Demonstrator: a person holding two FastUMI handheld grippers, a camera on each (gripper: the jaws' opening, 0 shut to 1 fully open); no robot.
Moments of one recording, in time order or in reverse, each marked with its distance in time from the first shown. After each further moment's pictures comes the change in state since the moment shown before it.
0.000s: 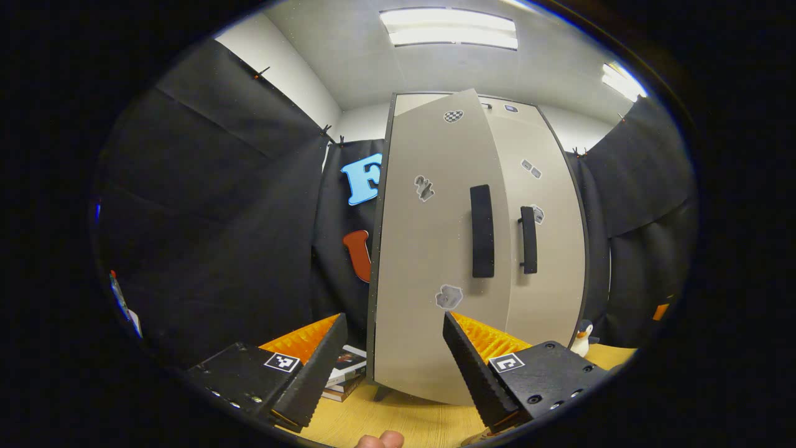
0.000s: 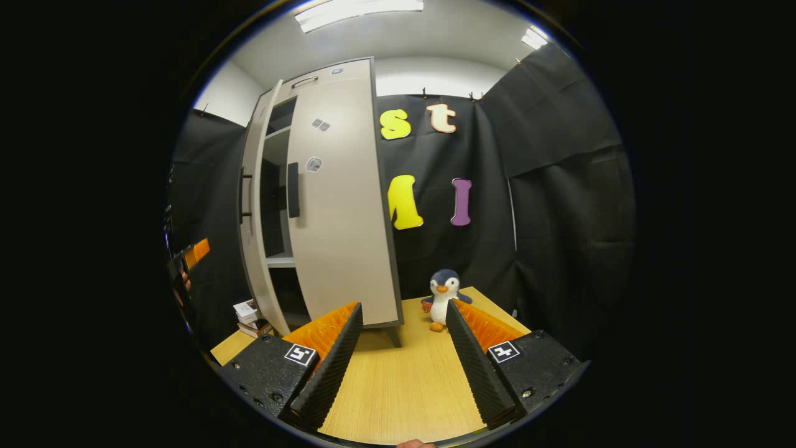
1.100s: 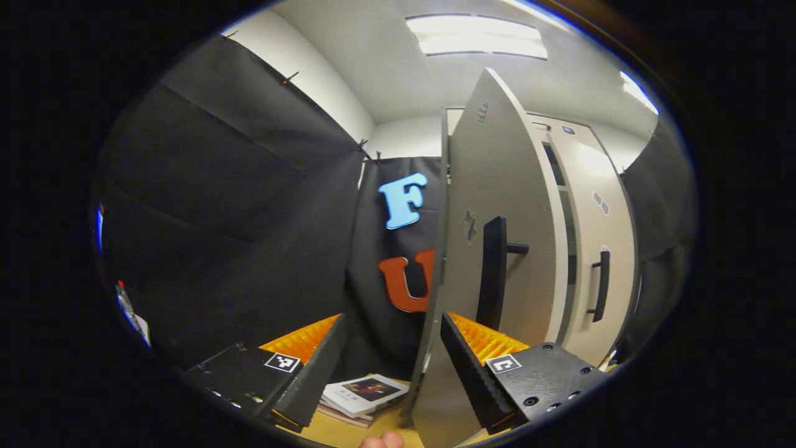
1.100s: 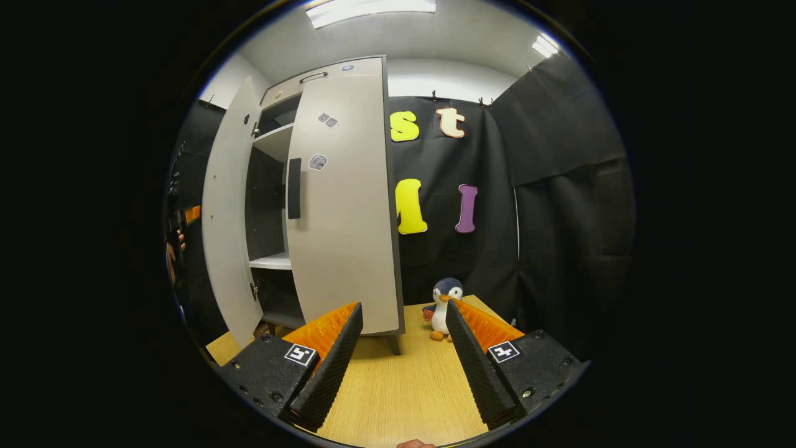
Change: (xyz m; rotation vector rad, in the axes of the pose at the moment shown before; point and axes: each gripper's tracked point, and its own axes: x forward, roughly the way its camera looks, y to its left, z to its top) left arm 0.087 0.072 0.083 -0.034 -0.095 0.098; right arm 0.017 -0.005 0.013 -0.032 -0.031 -0.030
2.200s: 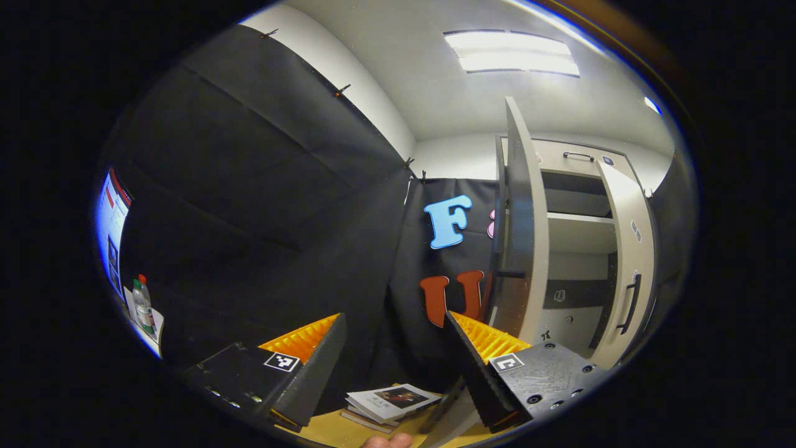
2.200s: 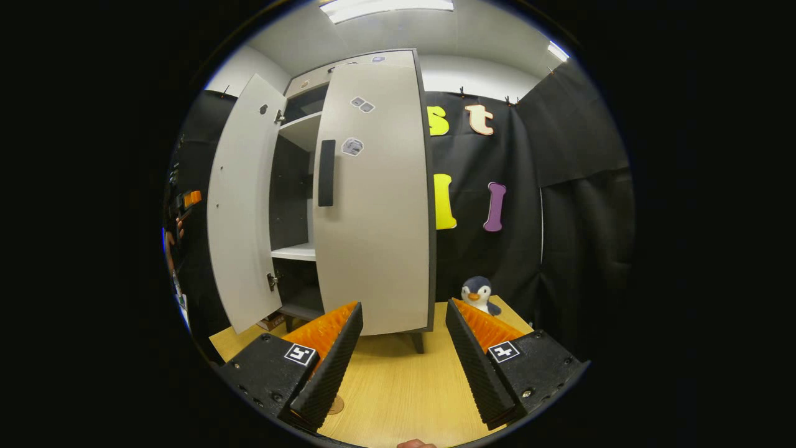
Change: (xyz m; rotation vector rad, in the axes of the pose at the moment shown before) left arm -0.030 0.116 0.023 -0.049 -0.081 0.219; right arm 0.015 0.048 -0.005 -0.046 0.021 0.118
